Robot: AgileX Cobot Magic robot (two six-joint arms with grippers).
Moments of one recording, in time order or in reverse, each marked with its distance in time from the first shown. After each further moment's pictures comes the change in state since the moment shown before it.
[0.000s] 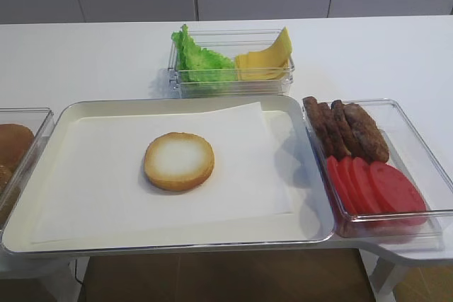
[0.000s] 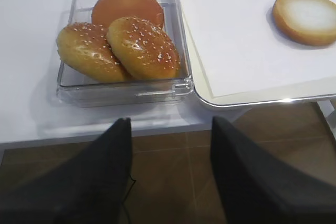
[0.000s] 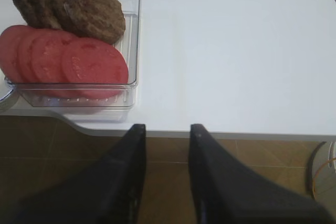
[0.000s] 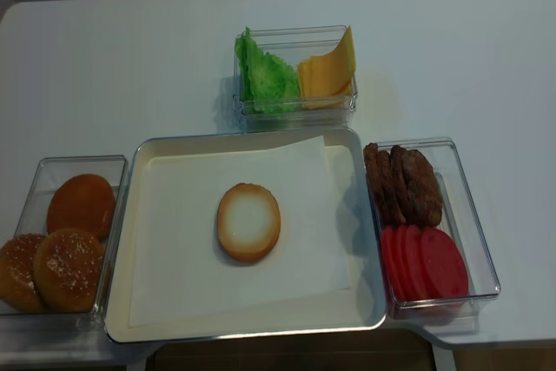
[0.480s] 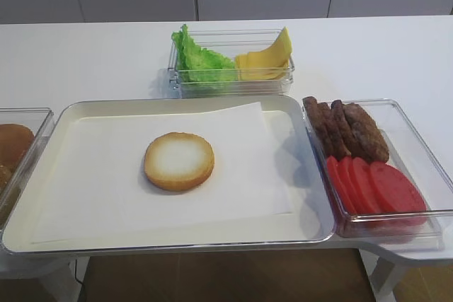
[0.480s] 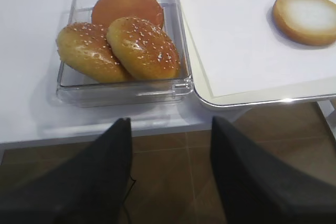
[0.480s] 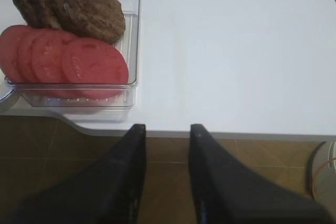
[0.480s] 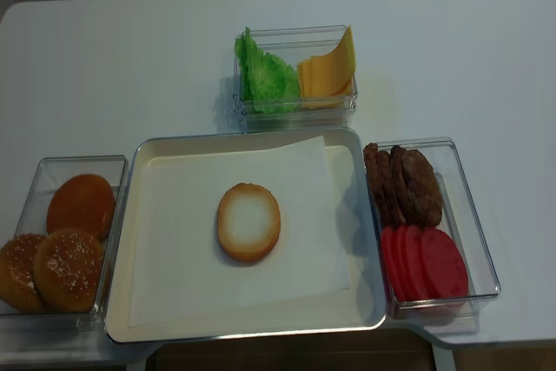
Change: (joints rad) left arm 0.000 0.000 0.000 0.000 0.000 0.000; right arm 0.000 0.000 0.000 0.000 0.000 0.000
